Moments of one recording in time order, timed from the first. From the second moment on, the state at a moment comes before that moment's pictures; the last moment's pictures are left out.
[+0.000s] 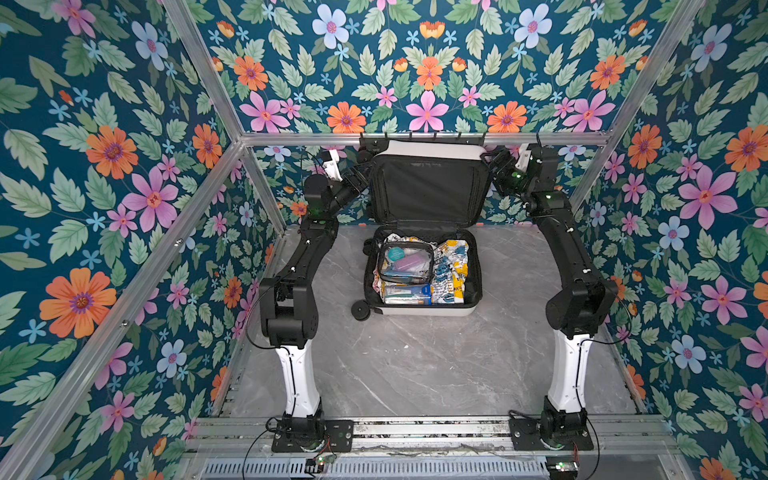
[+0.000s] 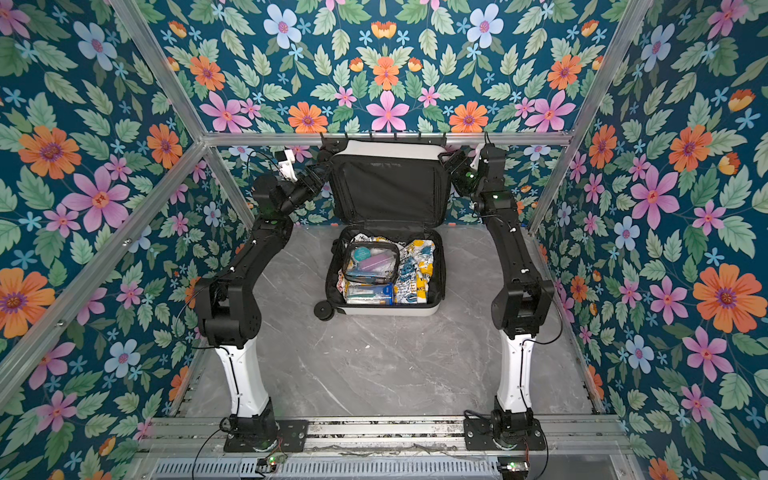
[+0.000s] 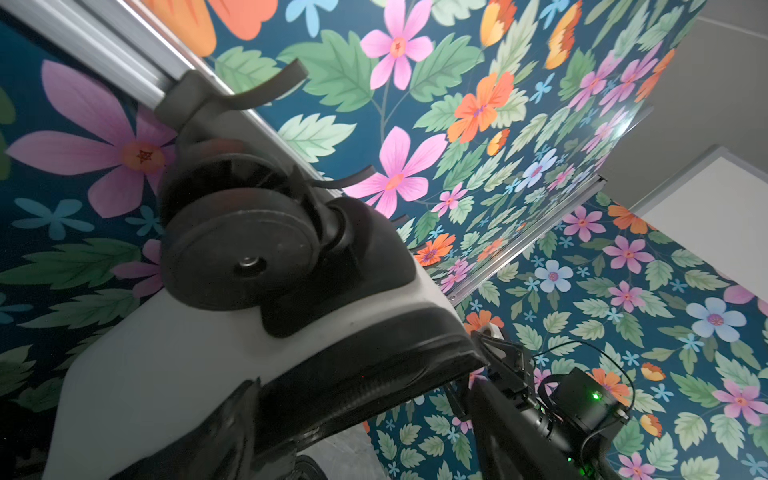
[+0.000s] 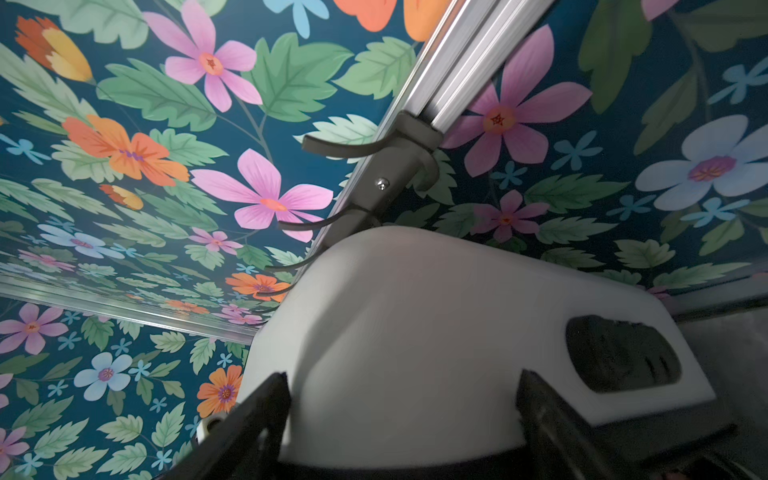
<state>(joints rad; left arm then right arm) -0.13 2.01 1.79 0.51 0.61 -1.02 0.09 2.12 2.30 -0.32 -0.41 0.98</state>
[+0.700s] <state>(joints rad) -0.13 1.06 0.89 0.28 0.44 -0.86 0.09 1.33 1.22 -0.08 -0.38 0.97</state>
